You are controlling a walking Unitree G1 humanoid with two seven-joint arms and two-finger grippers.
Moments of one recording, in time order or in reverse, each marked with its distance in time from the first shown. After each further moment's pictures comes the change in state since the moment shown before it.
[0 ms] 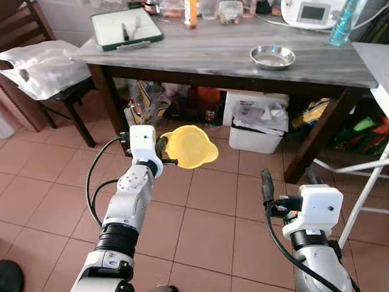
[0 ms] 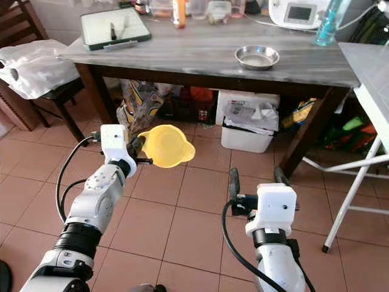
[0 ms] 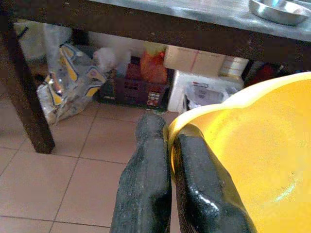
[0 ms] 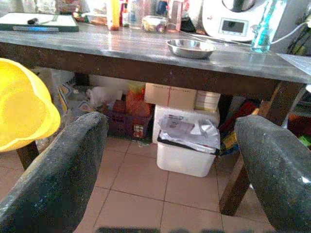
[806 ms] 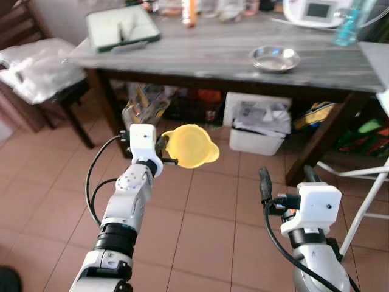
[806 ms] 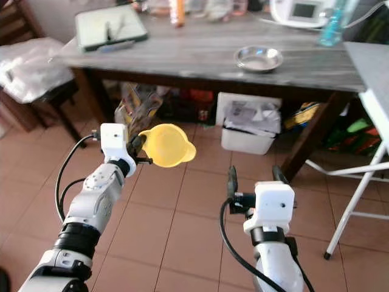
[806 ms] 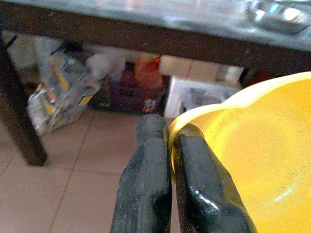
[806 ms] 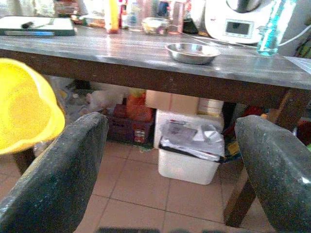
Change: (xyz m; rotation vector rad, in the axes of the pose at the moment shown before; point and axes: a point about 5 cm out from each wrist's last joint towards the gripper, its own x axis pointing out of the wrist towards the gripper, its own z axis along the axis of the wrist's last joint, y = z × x) left arm 0.000 -0.004 0.004 -0.001 -0.027 -0.037; right arm 0.002 0.001 0.002 -0.004 -0.014 0.006
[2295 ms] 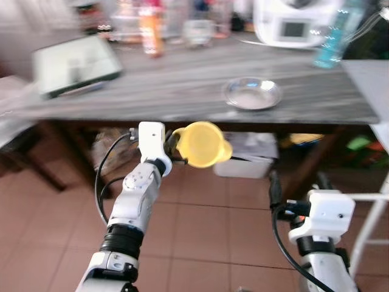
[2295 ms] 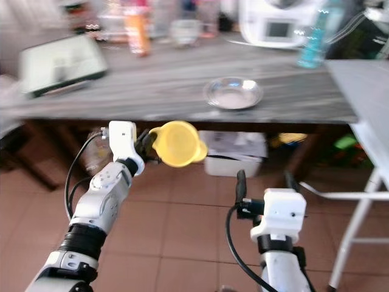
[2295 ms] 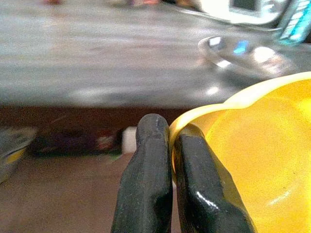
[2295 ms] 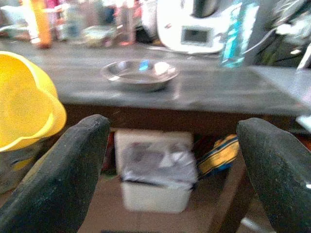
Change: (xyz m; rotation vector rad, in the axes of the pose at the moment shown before) left arm 0.000 -0.021 0.009 -0.031 -0.048 -0.104; right arm -0.012 -0.008 0.007 -0.019 -0.023 -0.070
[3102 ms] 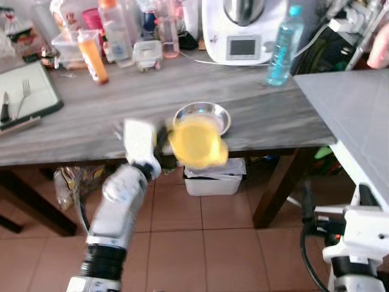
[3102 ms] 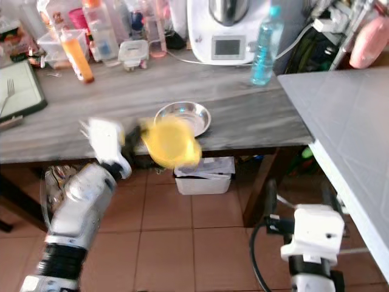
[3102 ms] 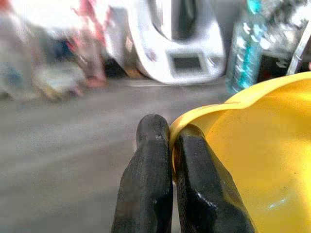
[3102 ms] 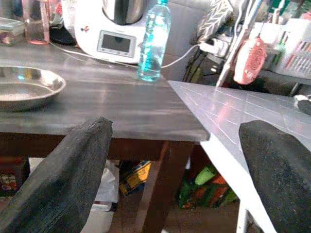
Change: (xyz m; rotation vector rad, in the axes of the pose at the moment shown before) left arm -0.039 0.019 0.033 0.205 -0.192 -0.024; right arm -0.029 -0.031 0.009 -0.116 0.029 -0.094
